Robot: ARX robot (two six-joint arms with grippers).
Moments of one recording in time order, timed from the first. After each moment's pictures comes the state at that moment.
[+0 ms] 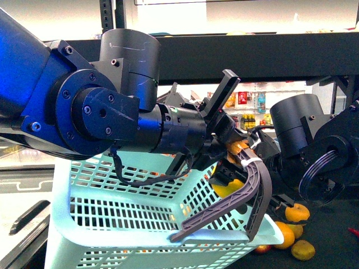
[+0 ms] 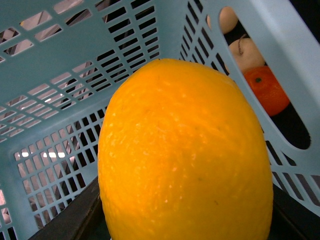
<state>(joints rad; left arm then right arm) -0.46 1.98 1.46 0.33 0.55 -0.84 0.20 2.05 1.40 0.21 -0.28 0.58</state>
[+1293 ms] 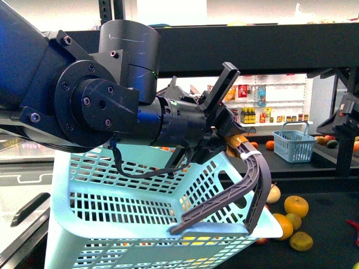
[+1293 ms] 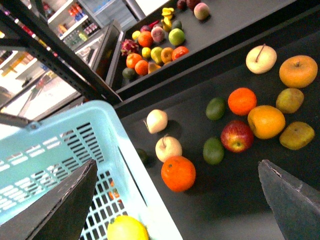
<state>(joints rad) -0.46 1.98 1.46 0.33 0.55 -0.85 -0.16 1.69 1.05 0.42 -0.31 0.44</state>
